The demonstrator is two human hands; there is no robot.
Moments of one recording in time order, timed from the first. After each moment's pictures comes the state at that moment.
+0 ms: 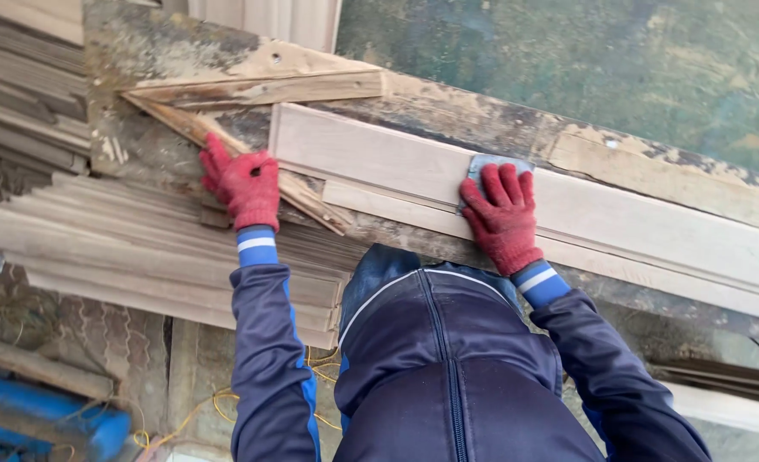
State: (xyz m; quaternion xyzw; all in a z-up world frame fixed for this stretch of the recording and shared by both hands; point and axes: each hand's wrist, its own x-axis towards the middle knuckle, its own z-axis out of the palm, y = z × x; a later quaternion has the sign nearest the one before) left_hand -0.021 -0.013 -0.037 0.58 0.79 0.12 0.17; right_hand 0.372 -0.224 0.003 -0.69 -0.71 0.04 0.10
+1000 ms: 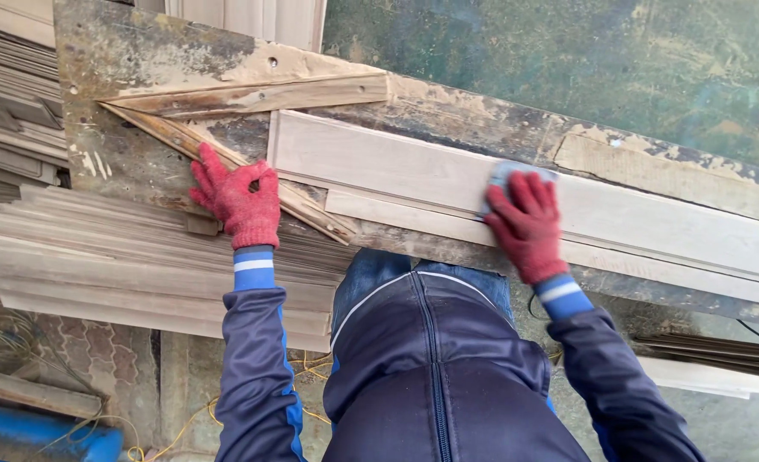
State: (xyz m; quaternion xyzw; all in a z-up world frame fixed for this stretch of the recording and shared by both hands) left_hand -0.005 -0.012 0.001 0.60 0.77 0.12 0.18; right_hand 0.386 -0.244 0.002 -0.72 -0.67 0.09 0.18
